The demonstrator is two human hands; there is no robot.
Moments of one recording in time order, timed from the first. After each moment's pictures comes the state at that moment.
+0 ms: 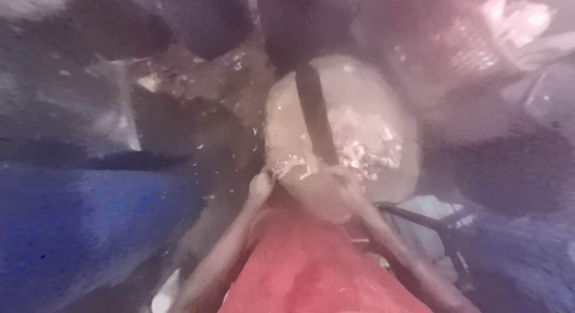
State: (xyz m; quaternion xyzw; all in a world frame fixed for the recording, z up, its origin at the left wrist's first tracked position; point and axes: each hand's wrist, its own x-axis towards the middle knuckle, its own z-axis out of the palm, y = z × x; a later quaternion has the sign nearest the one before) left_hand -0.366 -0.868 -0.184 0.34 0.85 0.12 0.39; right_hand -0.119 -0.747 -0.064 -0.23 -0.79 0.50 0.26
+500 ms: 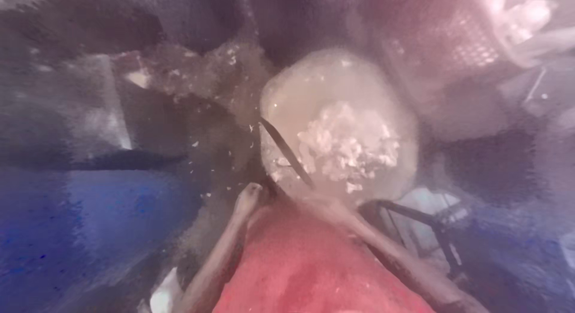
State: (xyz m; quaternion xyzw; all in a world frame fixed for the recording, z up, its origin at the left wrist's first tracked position) left_hand -0.379 -0.945 -0.235 0.25 0.81 0.24 0.47; right_hand -0.111 -0.779 -0.086 -0.21 -0.80 0.56 0.11
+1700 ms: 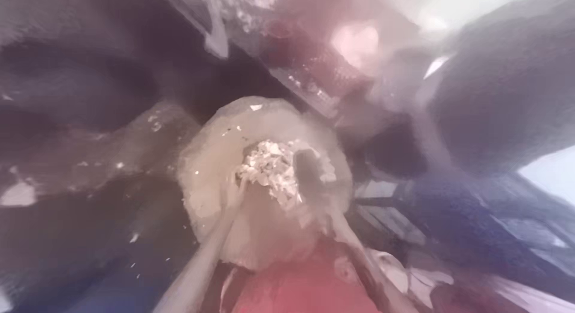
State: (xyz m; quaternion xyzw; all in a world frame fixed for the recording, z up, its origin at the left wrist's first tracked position) left_hand -0.327 -0.654 -0.223 0.51 0.75 0.31 0.28; right_hand 0.050 -0.716 -0.163 -0.44 -0.33 0.76 0.35
